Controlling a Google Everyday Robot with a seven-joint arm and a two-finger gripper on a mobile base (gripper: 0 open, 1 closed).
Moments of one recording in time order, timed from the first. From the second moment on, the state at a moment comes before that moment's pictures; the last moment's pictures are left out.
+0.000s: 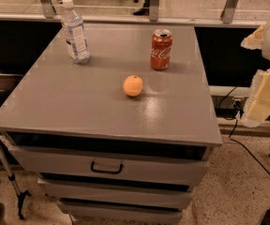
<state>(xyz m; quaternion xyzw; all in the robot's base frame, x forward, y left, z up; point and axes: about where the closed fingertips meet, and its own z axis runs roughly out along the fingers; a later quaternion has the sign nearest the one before) 0.438 -0.216 0.980 -0.60 0.78 -0.04 0.17</state>
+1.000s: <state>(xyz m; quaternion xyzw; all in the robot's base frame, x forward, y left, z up) 0.471 -0.217 1.001 -0.53 0.80 0.02 0.28</state>
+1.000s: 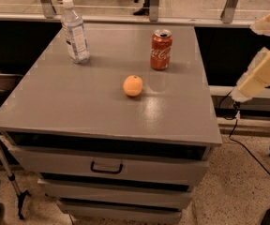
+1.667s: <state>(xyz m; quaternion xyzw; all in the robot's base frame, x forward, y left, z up) 0.522 -0.210 1.036 -0.44 0.80 0.07 0.40</state>
